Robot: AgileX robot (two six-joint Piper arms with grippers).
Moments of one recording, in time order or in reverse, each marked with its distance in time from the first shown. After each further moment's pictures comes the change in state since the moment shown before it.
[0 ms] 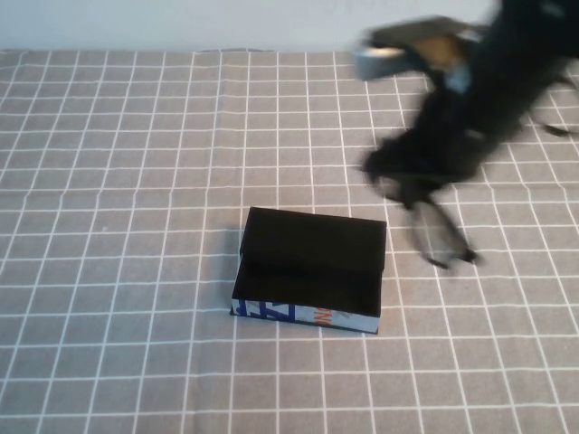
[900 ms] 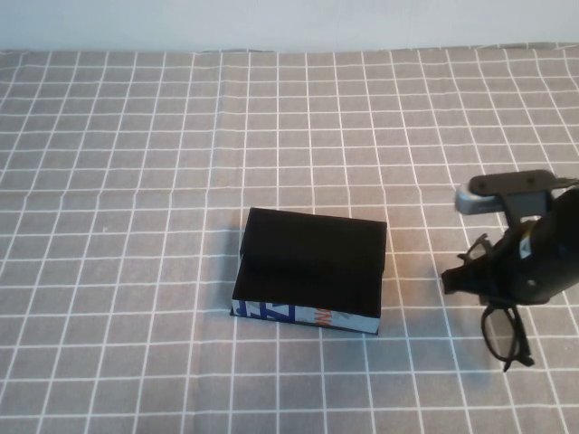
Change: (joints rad) right arm -0.135 -0.084 0.698 -0.208 -0.602 0.265; left arm 0.000 0.000 0.000 0.000 0.000 0.000
